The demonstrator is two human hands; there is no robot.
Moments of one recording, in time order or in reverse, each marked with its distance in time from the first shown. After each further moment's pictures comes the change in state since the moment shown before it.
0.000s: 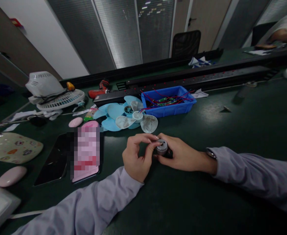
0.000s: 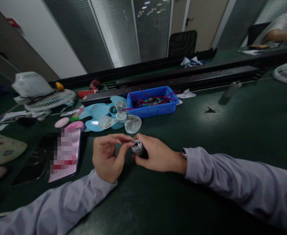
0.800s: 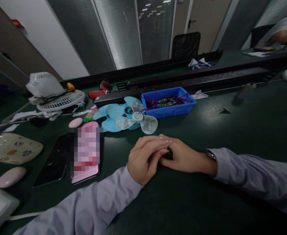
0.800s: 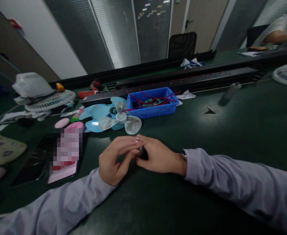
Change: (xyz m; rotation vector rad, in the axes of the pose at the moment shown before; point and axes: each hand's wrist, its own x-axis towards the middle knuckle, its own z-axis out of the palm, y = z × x) left_hand 0.008 0.009 -0.010 0.271 -0.368 0.204; right_hand -0.001 0.007 0.003 -0.050 0.022 -0.120
